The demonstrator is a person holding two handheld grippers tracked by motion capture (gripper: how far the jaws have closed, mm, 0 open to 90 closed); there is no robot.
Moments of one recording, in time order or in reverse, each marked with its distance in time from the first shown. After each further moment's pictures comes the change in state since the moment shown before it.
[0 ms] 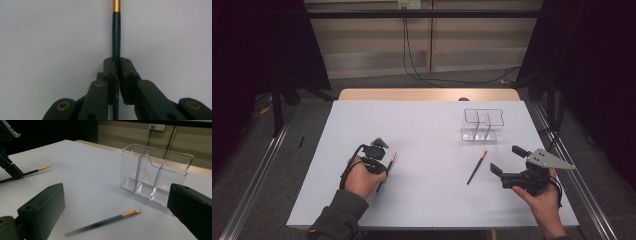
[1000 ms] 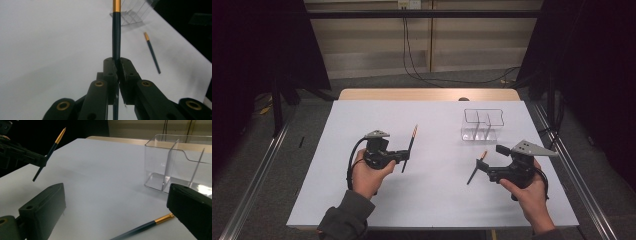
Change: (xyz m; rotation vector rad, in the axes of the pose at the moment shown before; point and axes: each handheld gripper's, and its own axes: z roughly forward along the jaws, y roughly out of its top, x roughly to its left) left arm -0.018 0.006 -0.025 -0.514 -0.412 0.102; right arm 0.017 0.018 0.029 0.077 0.097 0.165
